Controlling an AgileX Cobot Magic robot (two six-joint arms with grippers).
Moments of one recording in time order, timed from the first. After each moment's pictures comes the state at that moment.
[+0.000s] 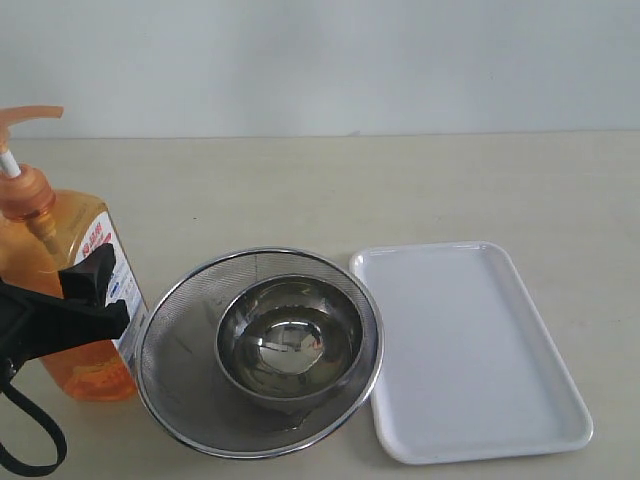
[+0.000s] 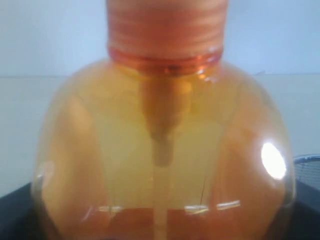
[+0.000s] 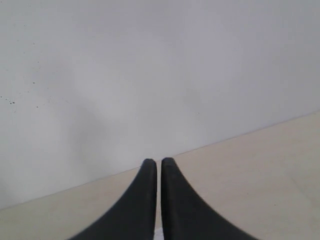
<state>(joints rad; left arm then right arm) -0.79 1.52 -0.15 -0.83 -1.16 0.18 0.11 0.02 -0.05 -1.24 0.00 1.63</state>
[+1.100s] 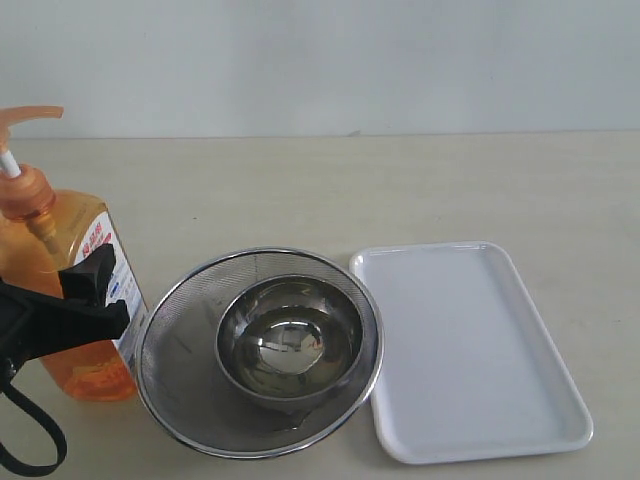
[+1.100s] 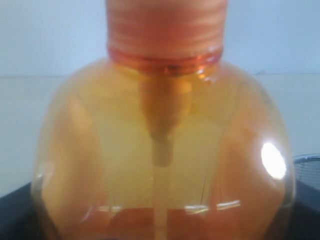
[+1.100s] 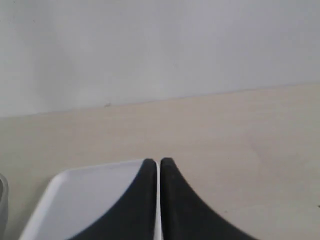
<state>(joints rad) -0.79 1.52 -0.15 -0.83 -1.16 0.18 0.10 0.02 0.00 0.09 0.17 0.06</state>
